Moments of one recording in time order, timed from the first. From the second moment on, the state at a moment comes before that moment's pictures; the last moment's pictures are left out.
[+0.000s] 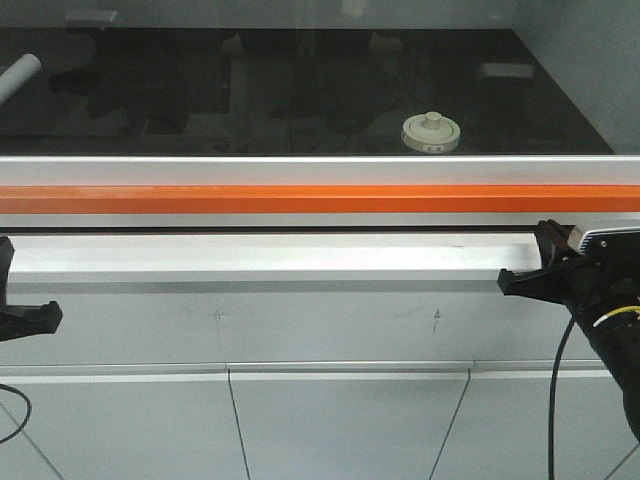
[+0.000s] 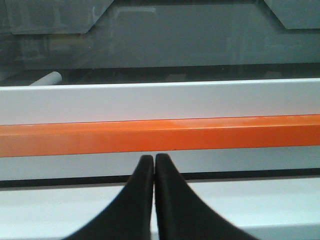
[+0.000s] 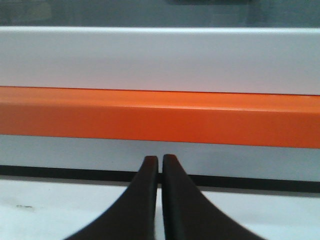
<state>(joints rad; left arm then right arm) -0.03 1.28 -0.21 -0.02 -0.97 0.04 -0.01 1.74 -0.43 -0.12 -1.14 0.03</state>
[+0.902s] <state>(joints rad) -0.03 1.35 -0.24 -0.02 -0.97 0.04 -0.01 1.86 -0.59 -0.13 -1.10 0.03</state>
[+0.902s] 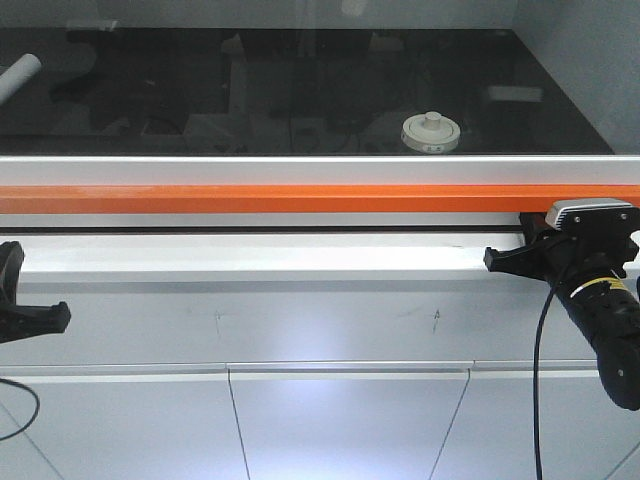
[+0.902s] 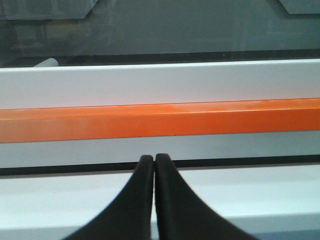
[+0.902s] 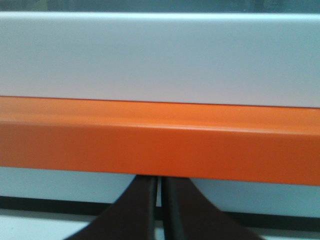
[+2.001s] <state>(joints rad) -0.03 1.75 -0.57 0.06 -0.98 0.04 -0.01 1.86 -0.59 -0.13 -1.10 0.03</state>
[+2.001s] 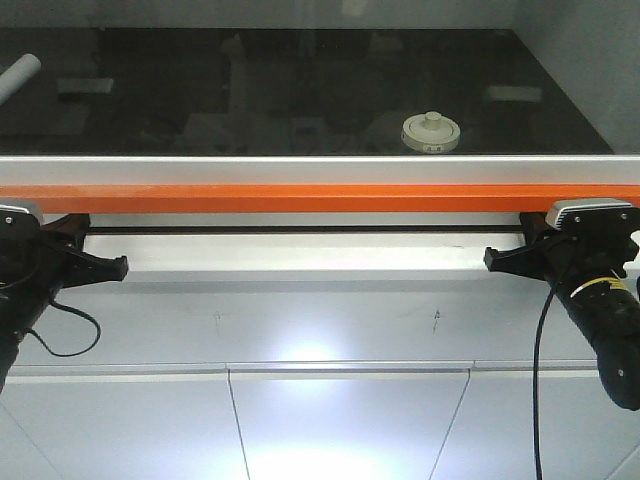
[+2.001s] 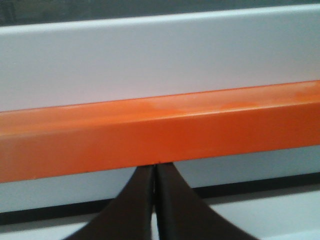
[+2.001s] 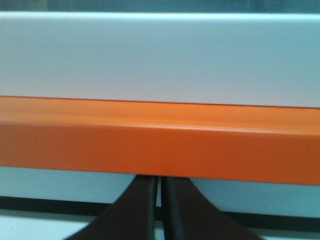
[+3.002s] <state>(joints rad) -0.03 1.64 -0.69 0.06 -0.67 0.04 -0.01 1.69 -0.62 -0.14 -0.85 0.03</state>
